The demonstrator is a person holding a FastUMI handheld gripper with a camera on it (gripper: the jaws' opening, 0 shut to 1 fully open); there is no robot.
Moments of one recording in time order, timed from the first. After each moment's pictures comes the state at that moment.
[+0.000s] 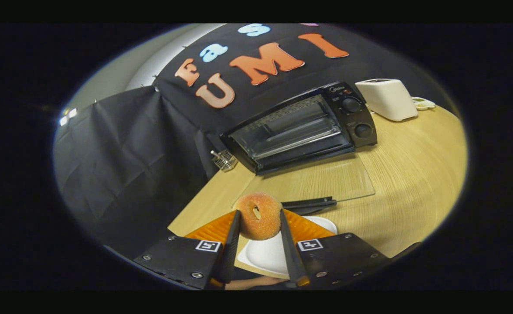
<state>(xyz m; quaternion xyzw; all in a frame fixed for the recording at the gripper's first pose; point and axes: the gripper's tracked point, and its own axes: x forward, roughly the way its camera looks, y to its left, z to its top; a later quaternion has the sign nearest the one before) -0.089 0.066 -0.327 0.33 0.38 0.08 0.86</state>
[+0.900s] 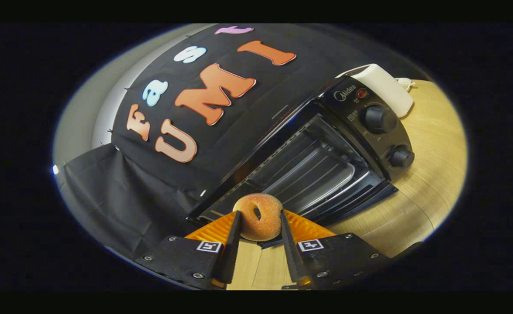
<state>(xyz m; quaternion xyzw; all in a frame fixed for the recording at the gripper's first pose) 0.103 0.039 -0.371 0.43 0.28 -0.08 0.85</state>
